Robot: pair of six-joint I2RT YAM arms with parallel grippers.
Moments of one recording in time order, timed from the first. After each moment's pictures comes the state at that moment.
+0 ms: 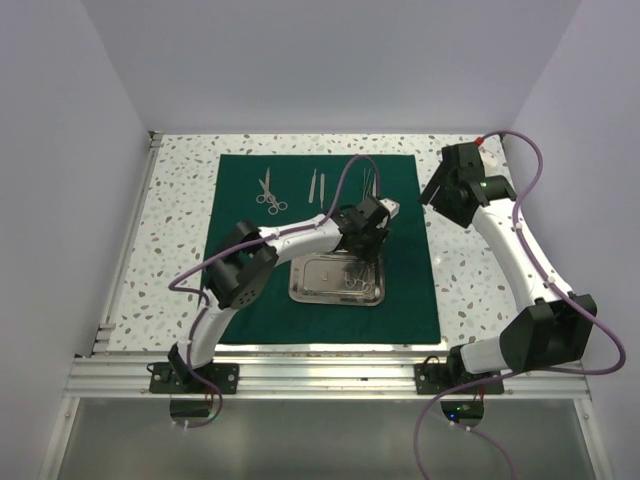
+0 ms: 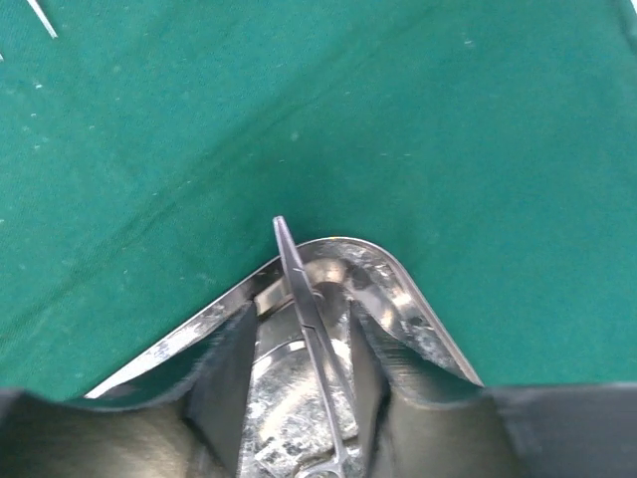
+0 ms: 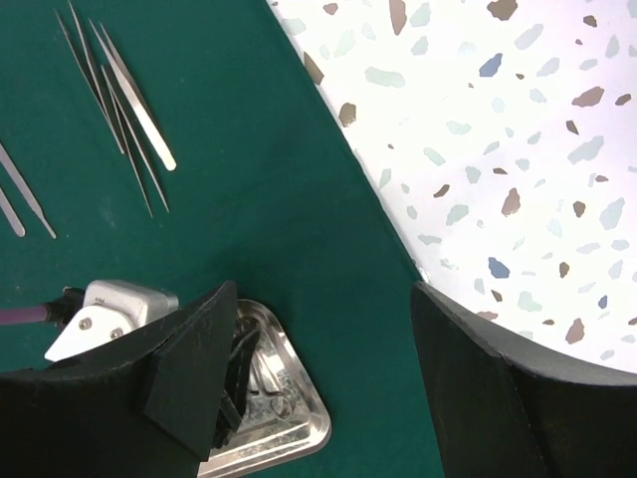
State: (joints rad) left arm -0.89 2.20 1.67 -0.43 -0.01 -0.31; right arm 0.19 1.41 1.35 -0.87 0.32 0.69
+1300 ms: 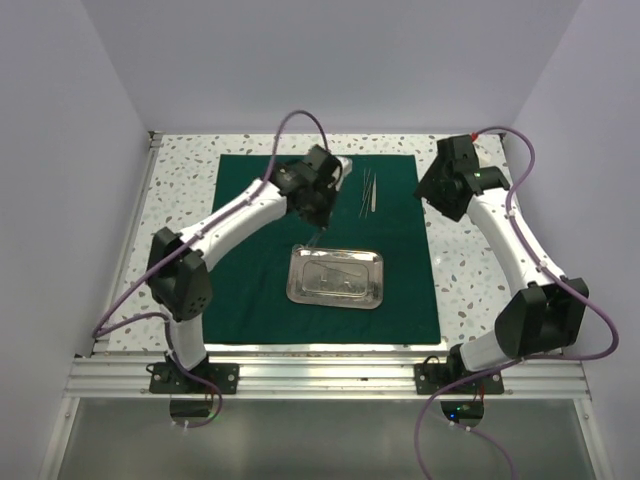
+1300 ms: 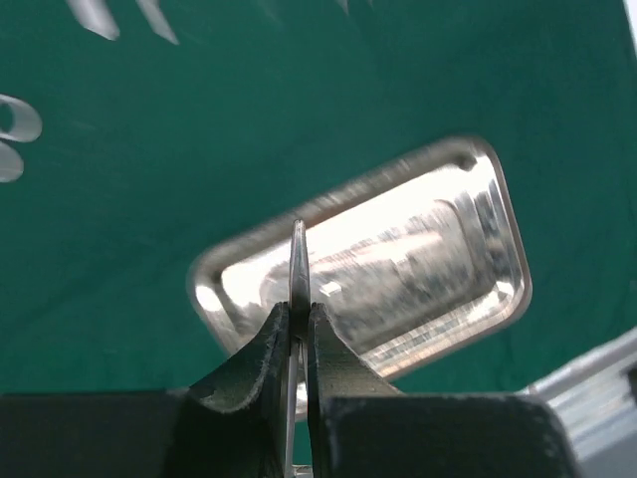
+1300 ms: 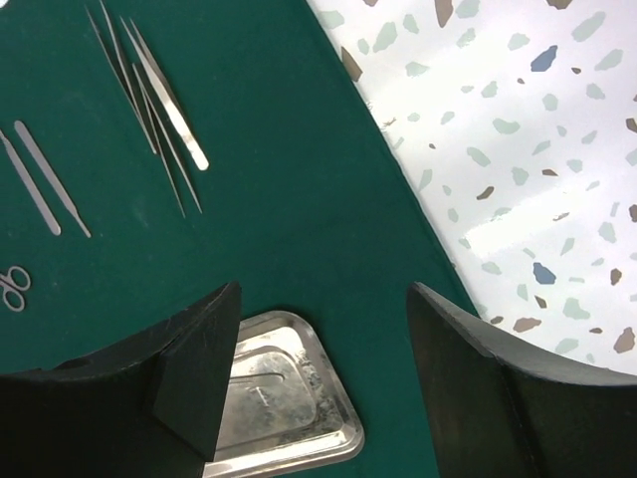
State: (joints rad) left arm -0.73 1.87 1.71 -0.88 0.01 -0.27; right arm 0.19 1.49 1.41 -0.87 0.27 0.73
